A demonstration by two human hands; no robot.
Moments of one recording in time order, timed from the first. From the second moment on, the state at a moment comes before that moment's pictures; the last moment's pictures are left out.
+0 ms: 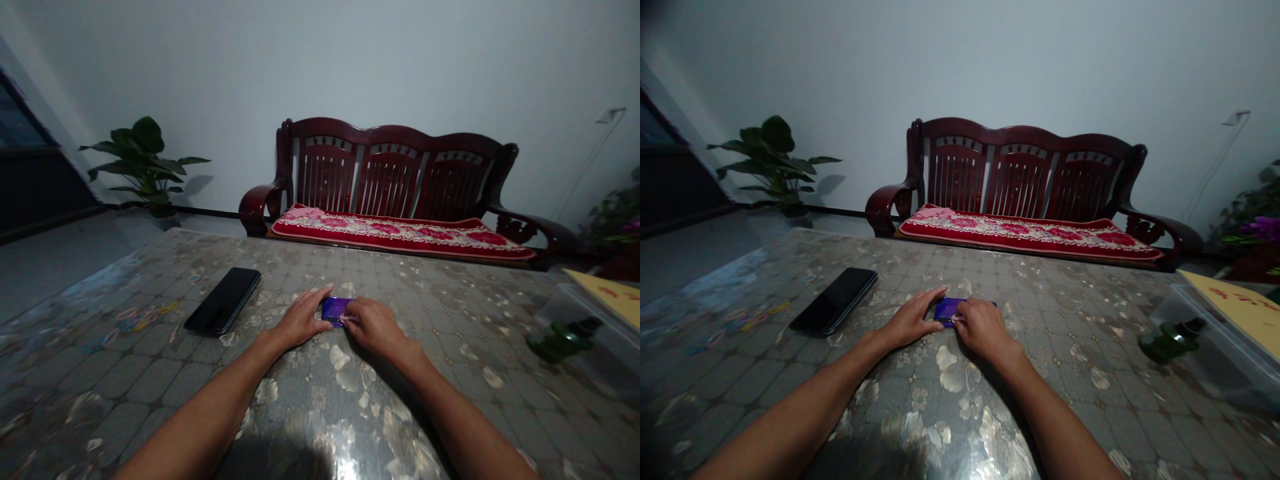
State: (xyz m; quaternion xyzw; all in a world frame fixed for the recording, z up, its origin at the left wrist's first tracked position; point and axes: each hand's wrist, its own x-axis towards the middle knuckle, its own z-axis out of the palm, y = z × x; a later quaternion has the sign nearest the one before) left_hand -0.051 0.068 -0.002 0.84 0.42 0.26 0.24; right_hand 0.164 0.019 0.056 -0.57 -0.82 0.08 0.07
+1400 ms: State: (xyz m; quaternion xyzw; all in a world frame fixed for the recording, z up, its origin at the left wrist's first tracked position) left_hand -0.049 0.070 -0.003 0.83 0.42 0.27 0.26; right_hand 0.154 0.036 0.034 -0.56 -0.82 0.05 0.15
